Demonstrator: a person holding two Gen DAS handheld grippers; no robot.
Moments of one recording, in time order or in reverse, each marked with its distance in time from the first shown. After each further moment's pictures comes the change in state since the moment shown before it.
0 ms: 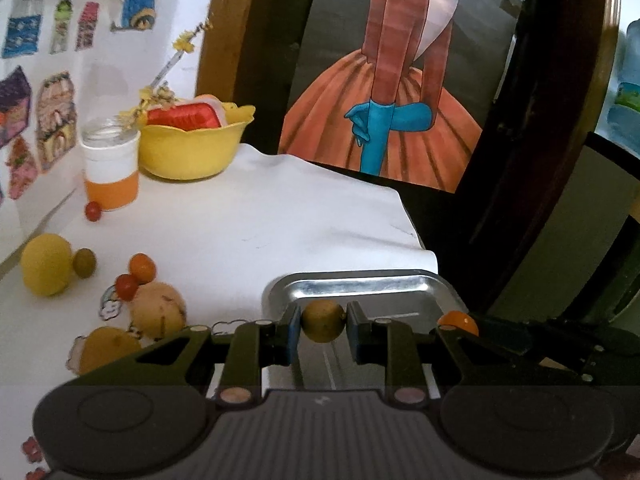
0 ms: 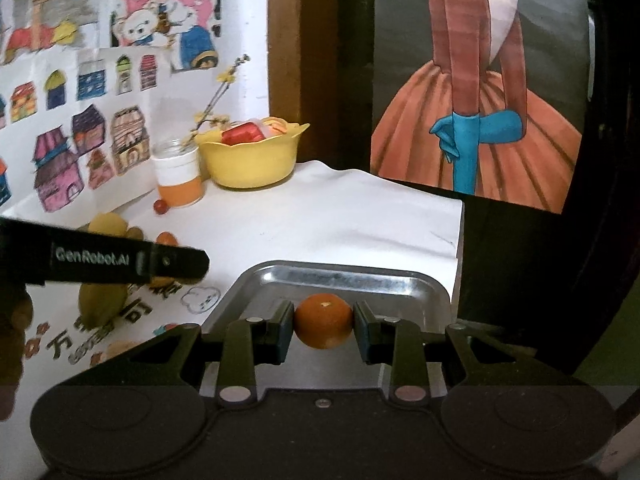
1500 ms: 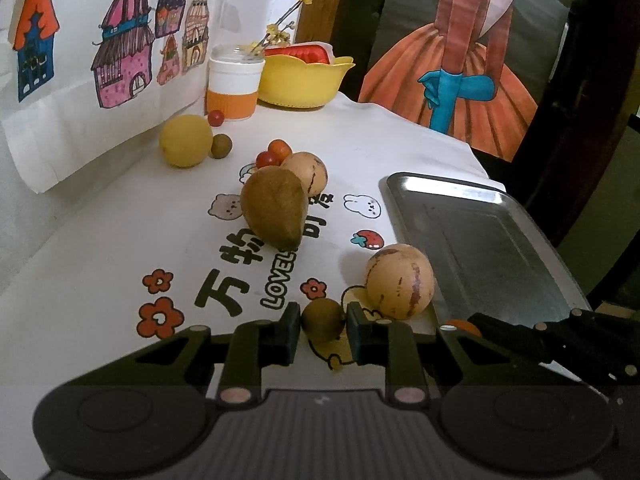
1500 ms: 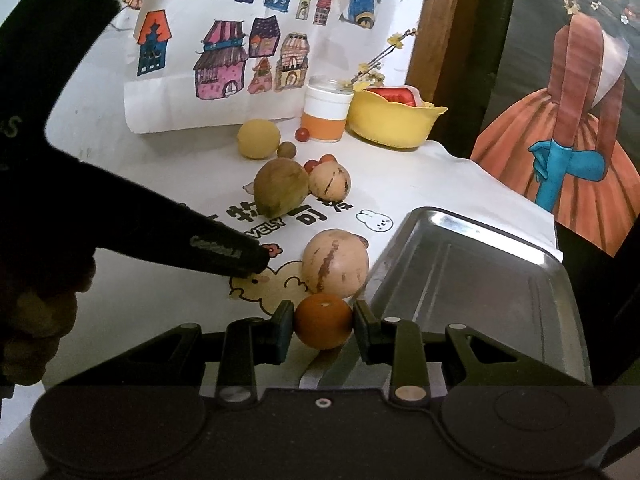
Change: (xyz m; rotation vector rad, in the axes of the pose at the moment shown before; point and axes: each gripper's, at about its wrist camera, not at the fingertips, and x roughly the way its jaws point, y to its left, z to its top) left arm -0.080 0.066 -0.095 -0.083 0.071 0.153; right arm -0.048 0.148 -0.073 -0.280 0.060 0.112
